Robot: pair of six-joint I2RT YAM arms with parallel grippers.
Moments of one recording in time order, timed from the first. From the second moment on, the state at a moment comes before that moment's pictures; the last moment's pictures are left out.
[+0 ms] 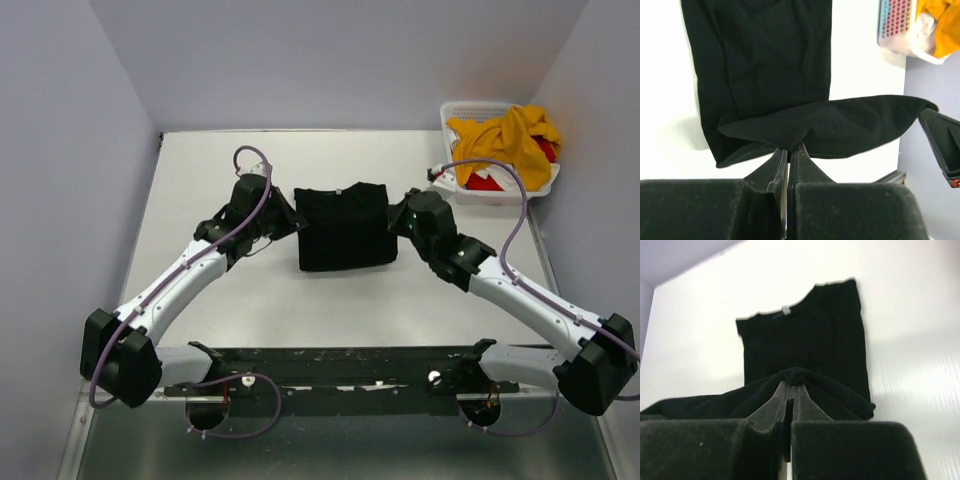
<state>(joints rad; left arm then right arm) -0.51 1.21 0.96 -0.32 0.11 -0.86 0.70 1.12 0.87 -0.19 0.48 0.68</state>
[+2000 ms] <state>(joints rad) -0.36 2.04 1.38 -0.22 0.61 -0.79 0.34 1.92 0.89 0.59 -0.40 0.84</state>
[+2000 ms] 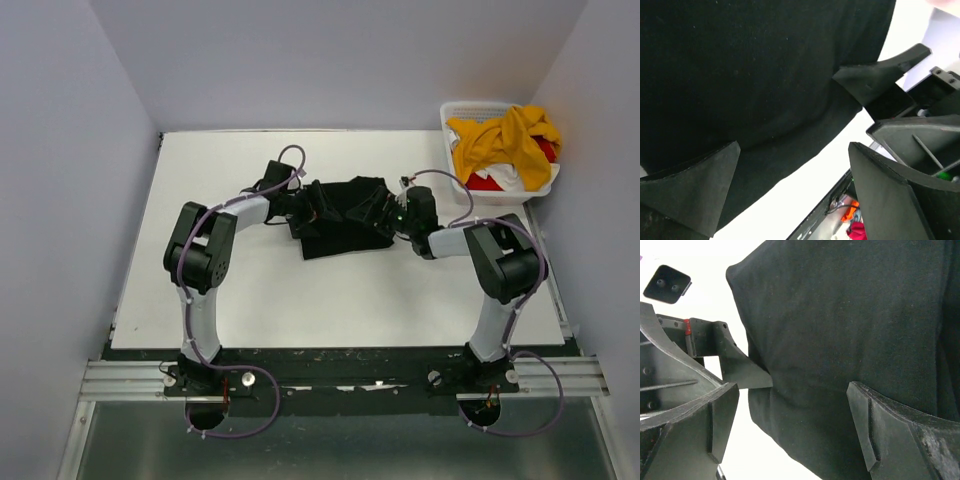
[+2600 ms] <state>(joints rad) -0.57 1.47 0.62 0.03 0.58 -0.85 0.43 1.24 0.32 0.40 -0.40 0.86</state>
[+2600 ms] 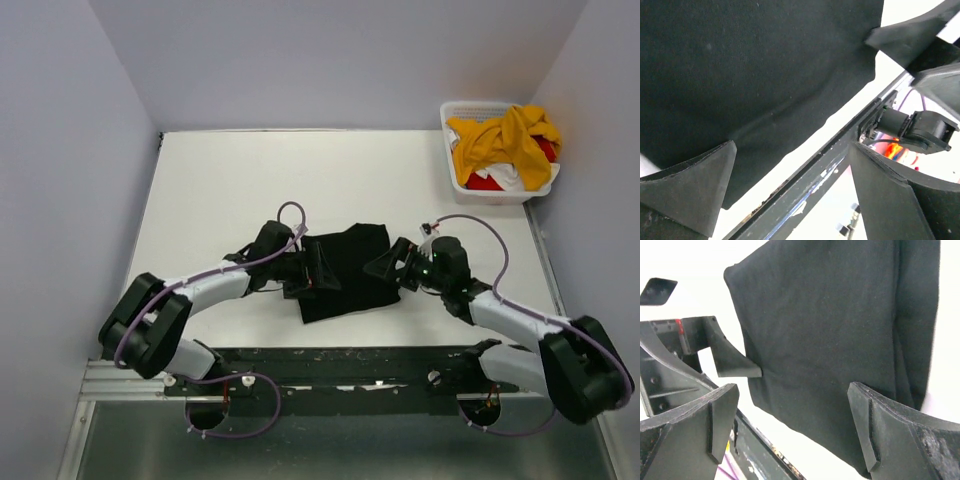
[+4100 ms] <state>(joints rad) -0.34 1.95 1.63 -0.70 -0.19 -0.46 0.43 0.90 0.44 -0.12 -0.05 0.66</state>
